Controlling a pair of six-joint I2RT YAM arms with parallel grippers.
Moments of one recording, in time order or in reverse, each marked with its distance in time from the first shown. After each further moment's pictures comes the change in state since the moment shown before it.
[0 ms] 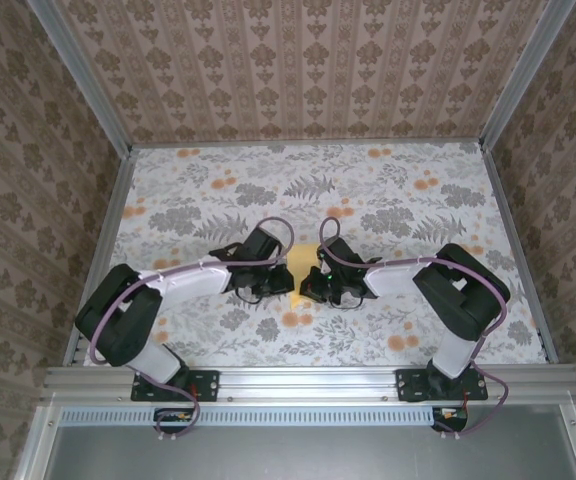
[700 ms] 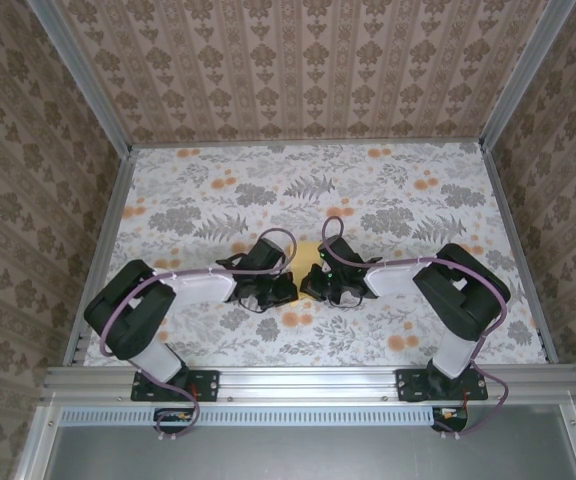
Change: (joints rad) left arm -0.029 0.055 -0.080 0.154 0.059 -0.122; right arm 0.000 0.000 -0.002 0.016 0.028 0.056
